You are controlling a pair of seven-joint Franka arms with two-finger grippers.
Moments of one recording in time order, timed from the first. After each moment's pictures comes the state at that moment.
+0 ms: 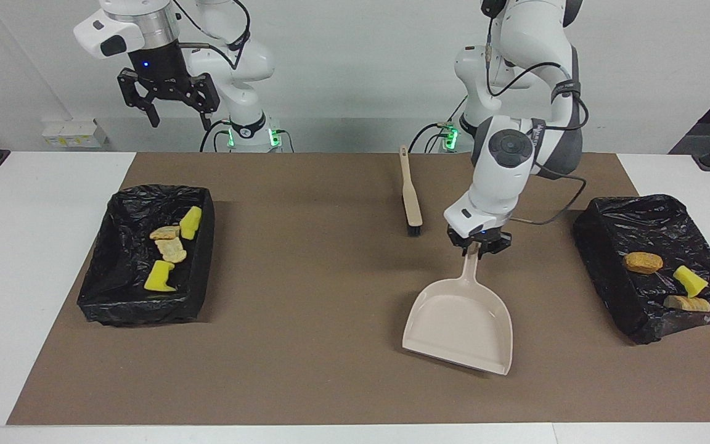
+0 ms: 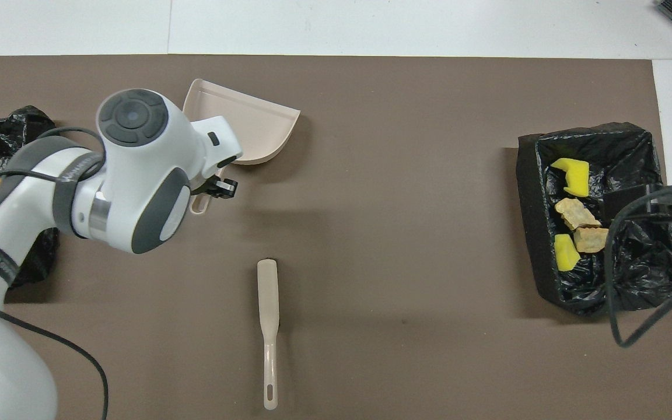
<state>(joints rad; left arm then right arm) -0.37 0.30 -0.05 -1.74 0.06 2.04 -0.13 0.10 -0.07 0.01 -1.47 -0.05 1.41 0.15</state>
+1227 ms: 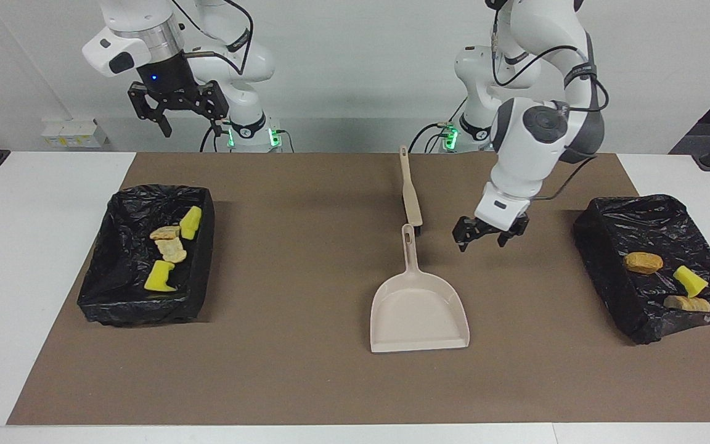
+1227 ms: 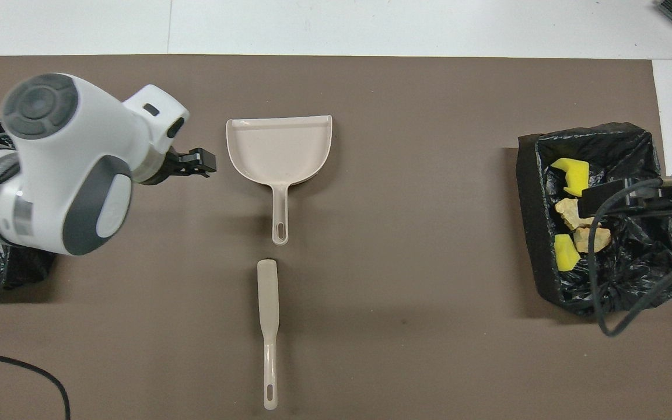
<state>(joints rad) -0.26 0.19 -0.01 -1.74 -0.02 2.00 -0.31 0.02 -0.03 0.09 -1.45 0.03 1.42 0.13</state>
